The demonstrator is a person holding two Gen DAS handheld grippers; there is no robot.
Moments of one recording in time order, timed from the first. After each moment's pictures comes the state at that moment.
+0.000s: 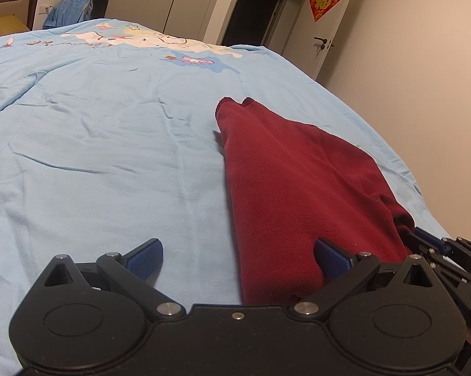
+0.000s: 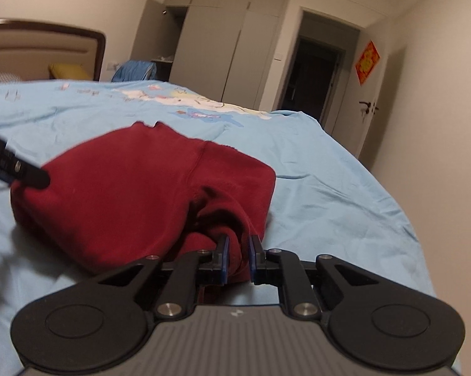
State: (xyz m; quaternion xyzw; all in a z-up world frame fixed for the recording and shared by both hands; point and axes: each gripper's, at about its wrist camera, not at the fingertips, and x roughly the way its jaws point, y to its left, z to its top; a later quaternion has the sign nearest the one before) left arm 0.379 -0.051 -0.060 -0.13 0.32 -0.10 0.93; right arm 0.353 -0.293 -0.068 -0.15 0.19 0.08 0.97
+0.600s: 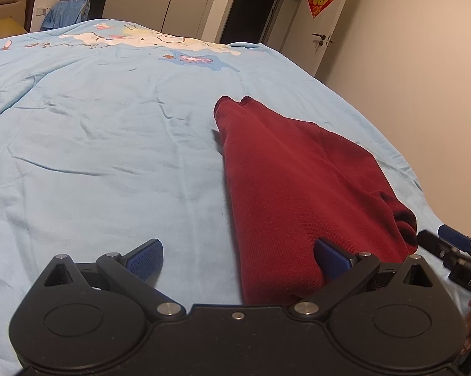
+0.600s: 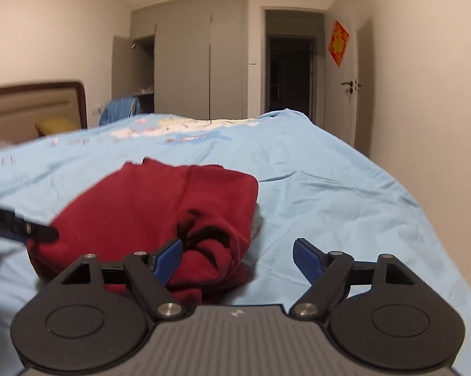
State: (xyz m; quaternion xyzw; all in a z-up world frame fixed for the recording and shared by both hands) left arm 0.378 -0.052 -0.057 -0.12 0.32 -0.10 0.93; right arm 0.349 -0.338 -0.052 0.01 0.18 0.09 0.98
